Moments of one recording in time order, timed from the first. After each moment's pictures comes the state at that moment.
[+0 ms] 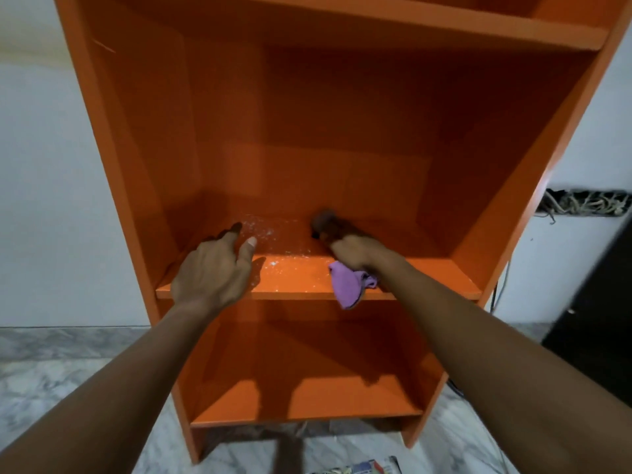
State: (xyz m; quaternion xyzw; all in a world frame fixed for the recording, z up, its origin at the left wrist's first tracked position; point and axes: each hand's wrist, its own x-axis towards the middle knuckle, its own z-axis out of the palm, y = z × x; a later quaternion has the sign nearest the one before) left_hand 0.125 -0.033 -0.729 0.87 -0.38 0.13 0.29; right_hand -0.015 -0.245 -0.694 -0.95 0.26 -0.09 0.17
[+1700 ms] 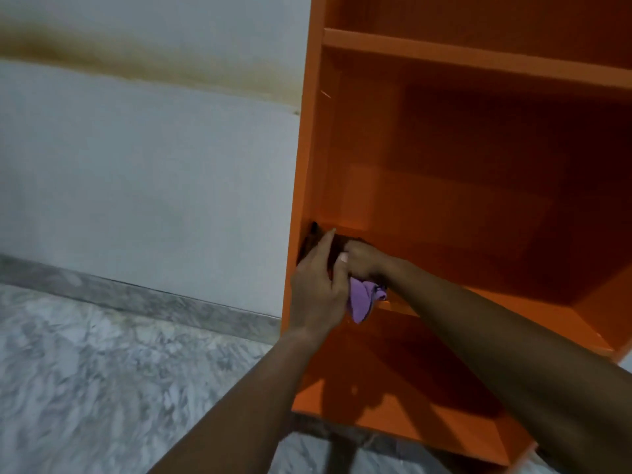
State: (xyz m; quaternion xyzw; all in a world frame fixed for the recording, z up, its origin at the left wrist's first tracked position) left_hand 0.103 0.026 -0.733 0.73 -0.33 0.14 0.58; right_hand 0.101 -0.104 -0.674 -0.99 0.11 -0.04 0.05
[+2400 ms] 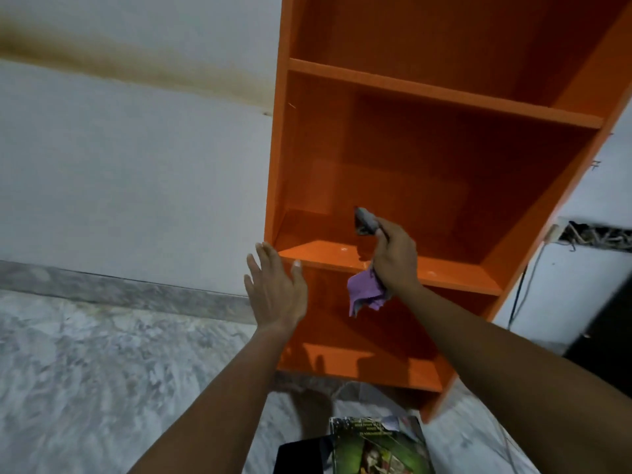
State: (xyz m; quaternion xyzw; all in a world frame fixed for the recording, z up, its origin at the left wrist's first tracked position) left_hand 0.057 0.072 -0.754 0.87 -0.22 0.09 0.43; right_hand -0.039 -0.100 -0.694 -0.83 0.26 -0.44 0.21
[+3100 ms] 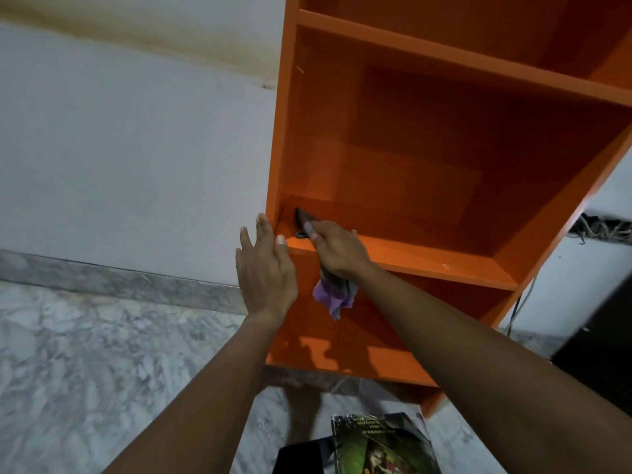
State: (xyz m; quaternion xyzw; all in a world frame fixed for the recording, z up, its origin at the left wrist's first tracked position) left_hand 0.084 0.071 -0.757 0.81 -0.22 0.12 0.53; right_hand 0.044 -0.066 -0.711 -0.95 0.22 -0.16 0.13
